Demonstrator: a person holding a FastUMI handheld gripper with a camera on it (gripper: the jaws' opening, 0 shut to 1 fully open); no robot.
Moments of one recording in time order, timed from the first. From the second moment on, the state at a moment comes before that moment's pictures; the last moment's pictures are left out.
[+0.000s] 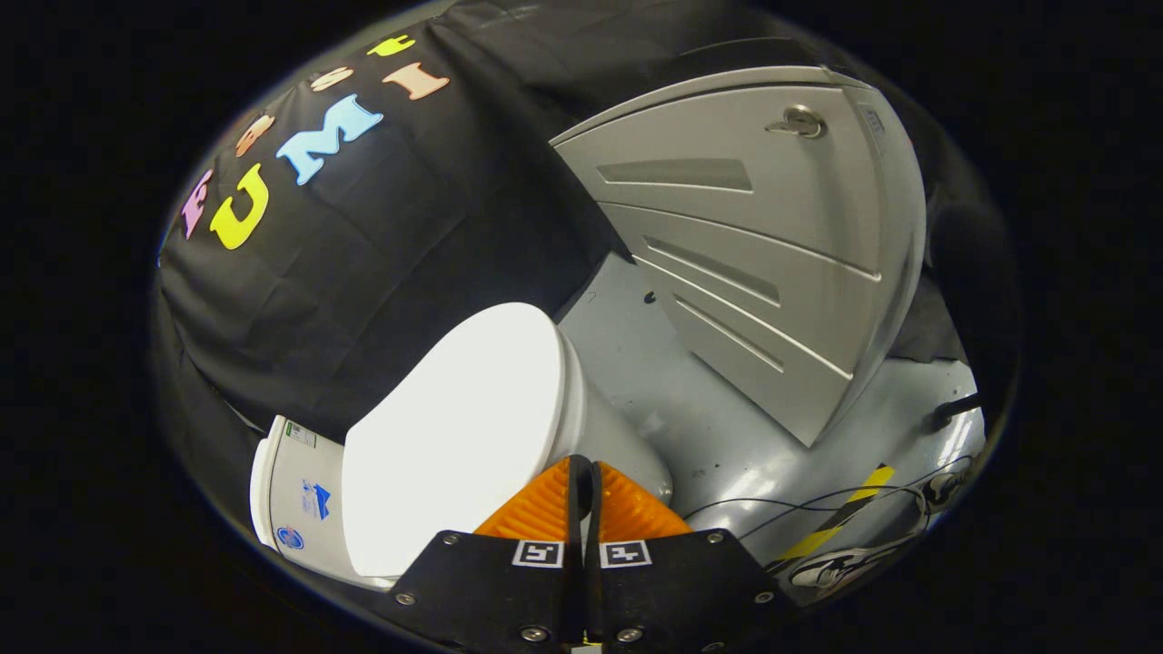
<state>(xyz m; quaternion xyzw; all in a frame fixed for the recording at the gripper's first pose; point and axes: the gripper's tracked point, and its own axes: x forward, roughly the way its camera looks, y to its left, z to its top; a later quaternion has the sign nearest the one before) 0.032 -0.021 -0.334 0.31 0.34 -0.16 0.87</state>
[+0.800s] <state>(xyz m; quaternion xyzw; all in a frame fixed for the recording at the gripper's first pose) 0.039 -0.010 -0.273 0.20 0.34 -0.14 0.91</state>
